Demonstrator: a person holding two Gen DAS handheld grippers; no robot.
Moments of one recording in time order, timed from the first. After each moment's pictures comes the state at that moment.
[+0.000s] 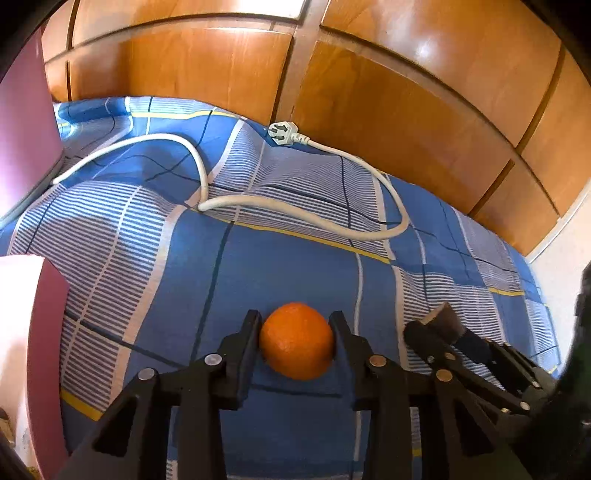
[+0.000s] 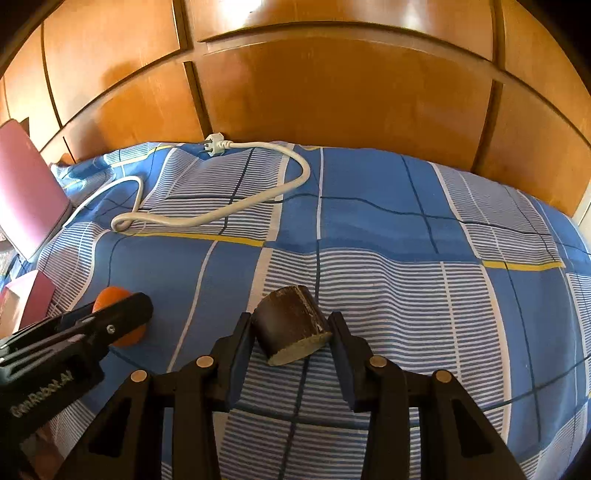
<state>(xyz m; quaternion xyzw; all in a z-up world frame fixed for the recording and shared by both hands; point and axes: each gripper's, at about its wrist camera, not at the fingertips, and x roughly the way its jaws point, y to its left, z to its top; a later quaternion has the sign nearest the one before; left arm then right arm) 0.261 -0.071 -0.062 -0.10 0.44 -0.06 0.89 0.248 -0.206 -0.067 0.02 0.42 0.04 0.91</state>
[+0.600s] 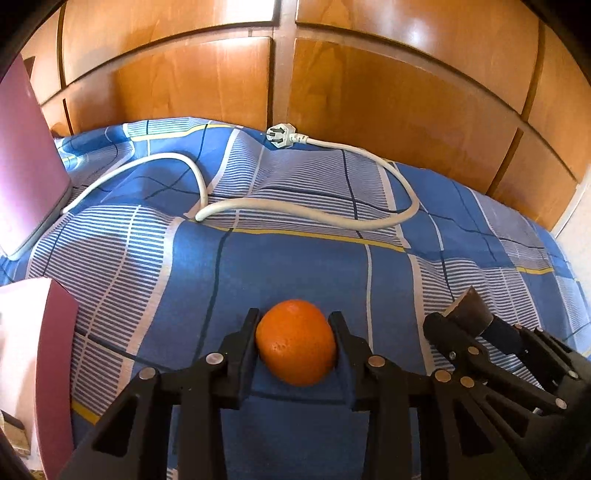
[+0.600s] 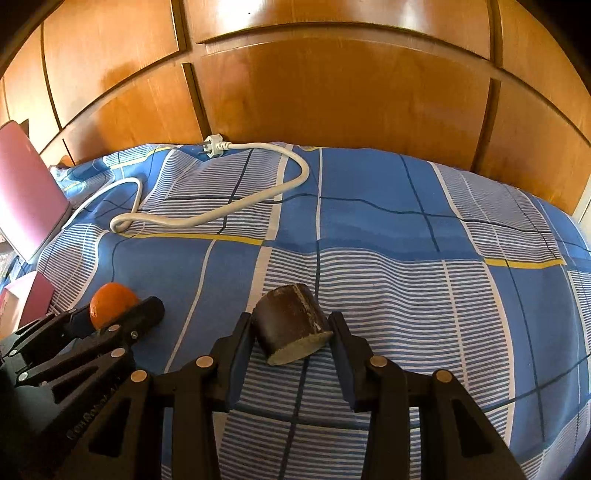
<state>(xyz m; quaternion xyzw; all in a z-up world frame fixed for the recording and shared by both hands) 0.260 -0.087 -0.066 -0.03 0.43 -0.03 0.90 0.245 -0.207 -0.069 0.02 0.42 0.04 0.91</state>
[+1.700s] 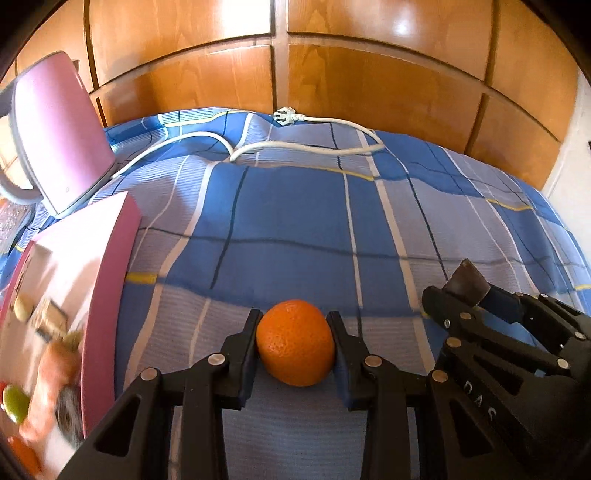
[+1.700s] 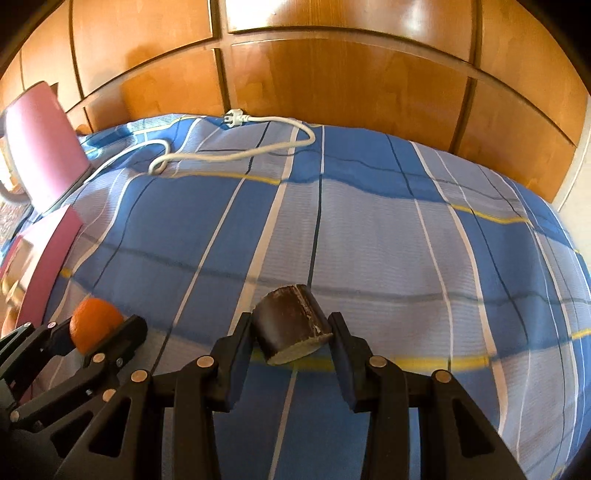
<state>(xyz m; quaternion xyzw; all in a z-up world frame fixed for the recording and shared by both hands) 0.147 -0.082 -0.060 0.01 0.43 -0.02 0.90 0.163 -0.192 -0.065 0.00 0.44 0.03 0.90</state>
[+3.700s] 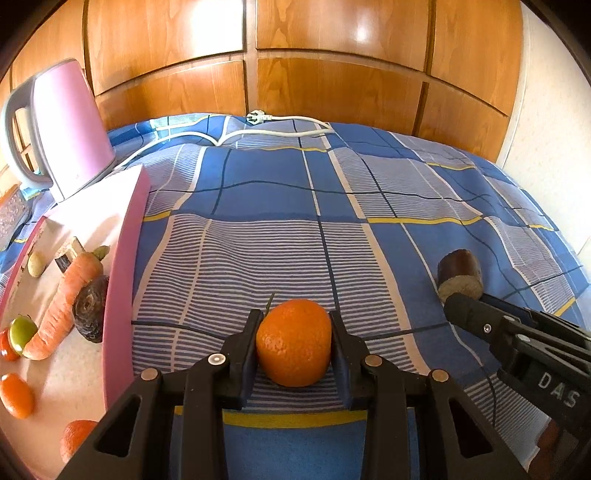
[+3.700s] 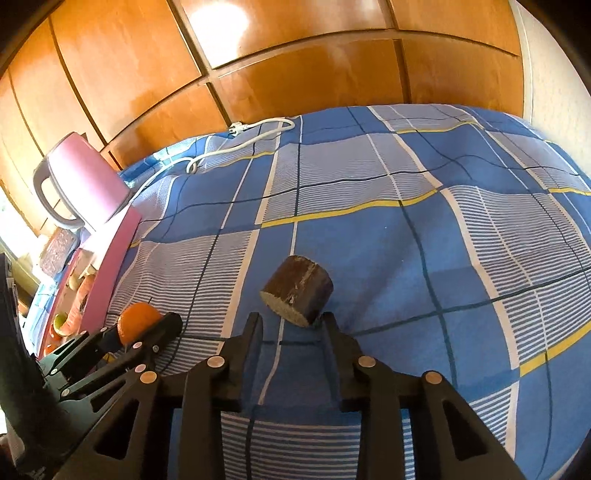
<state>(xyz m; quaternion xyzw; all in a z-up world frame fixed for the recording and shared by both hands) 0.059 -0.080 -0.061 0.02 0.41 -0.08 0.91 0.042 -0.217 -0.062 0.13 0.41 0.05 0.90</state>
